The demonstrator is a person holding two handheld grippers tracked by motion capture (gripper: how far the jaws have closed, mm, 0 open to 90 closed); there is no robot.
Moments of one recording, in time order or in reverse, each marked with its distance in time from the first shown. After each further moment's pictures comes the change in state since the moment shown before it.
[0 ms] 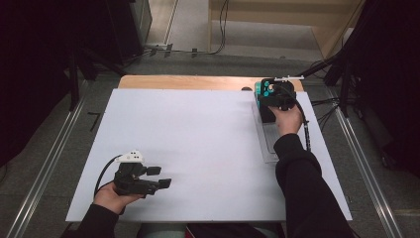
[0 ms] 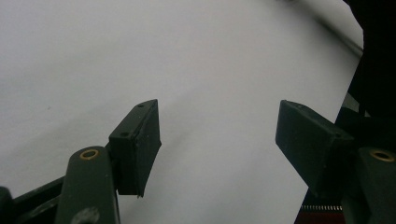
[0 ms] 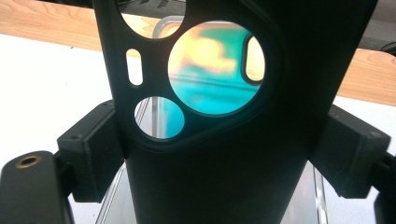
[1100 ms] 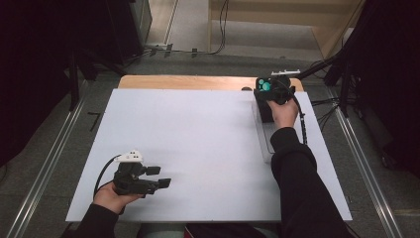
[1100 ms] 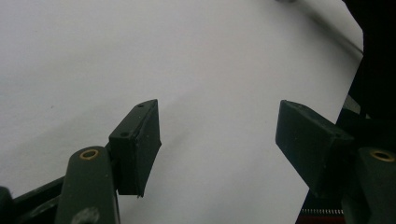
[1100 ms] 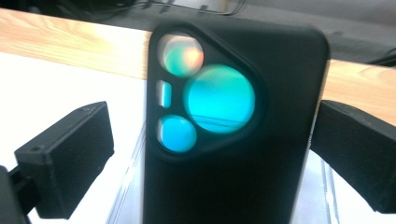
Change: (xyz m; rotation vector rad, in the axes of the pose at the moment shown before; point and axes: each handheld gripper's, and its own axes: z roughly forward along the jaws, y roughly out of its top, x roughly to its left) left arm 0.001 0.000 0.000 -0.004 -0.002 -0.007; right arm -0.001 0.016 0.018 -0.010 0.019 0.006
